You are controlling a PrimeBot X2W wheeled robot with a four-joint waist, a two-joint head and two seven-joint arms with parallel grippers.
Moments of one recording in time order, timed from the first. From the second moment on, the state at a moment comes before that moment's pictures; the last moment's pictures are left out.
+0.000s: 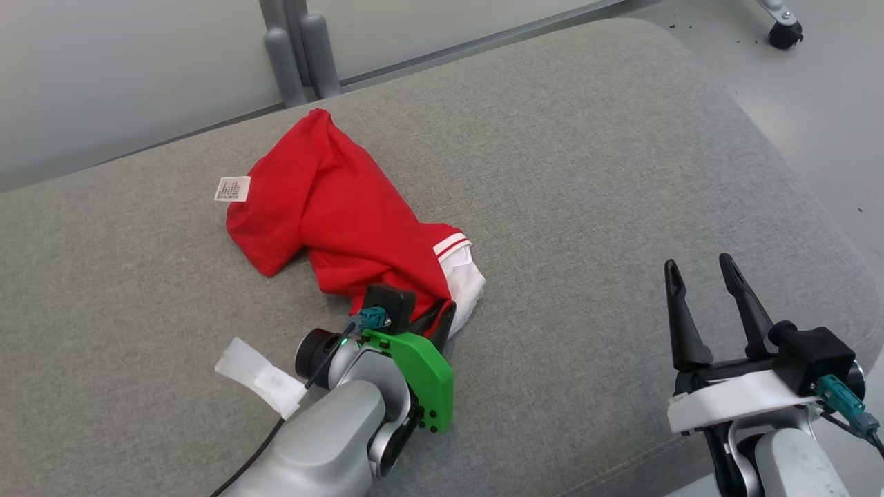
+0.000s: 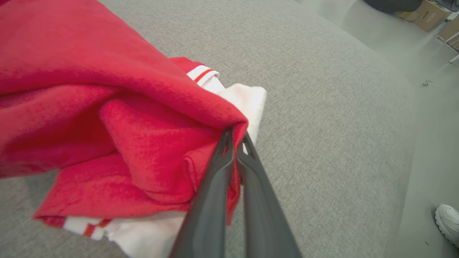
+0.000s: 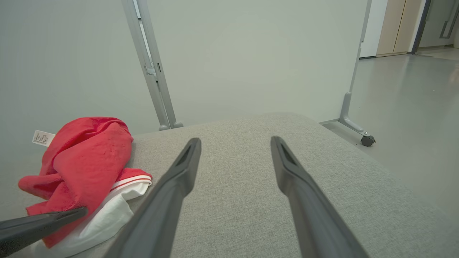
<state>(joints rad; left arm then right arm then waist) -0.65 0.05 -1.05 0.82 -0.89 0.02 -0.16 -0.07 -0.05 0.01 0.08 0.16 0.13 -0.26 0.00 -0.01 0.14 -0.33</state>
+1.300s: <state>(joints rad) -0.67 0.05 -0.85 0.88 -1.03 0.02 -0.26 -0.10 -0.05 -0.02 0.07 0.15 0.13 -0.26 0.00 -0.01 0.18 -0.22</state>
